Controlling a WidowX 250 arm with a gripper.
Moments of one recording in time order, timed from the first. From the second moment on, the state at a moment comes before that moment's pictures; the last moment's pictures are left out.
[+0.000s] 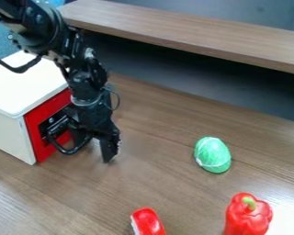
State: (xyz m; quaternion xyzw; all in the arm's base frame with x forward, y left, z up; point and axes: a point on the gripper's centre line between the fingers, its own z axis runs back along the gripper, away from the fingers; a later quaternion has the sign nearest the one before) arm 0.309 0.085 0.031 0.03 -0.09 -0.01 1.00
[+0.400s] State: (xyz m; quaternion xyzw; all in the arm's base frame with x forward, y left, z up) arm 0.309 0.076 0.025 -0.02 -0.10 -0.03 0.99
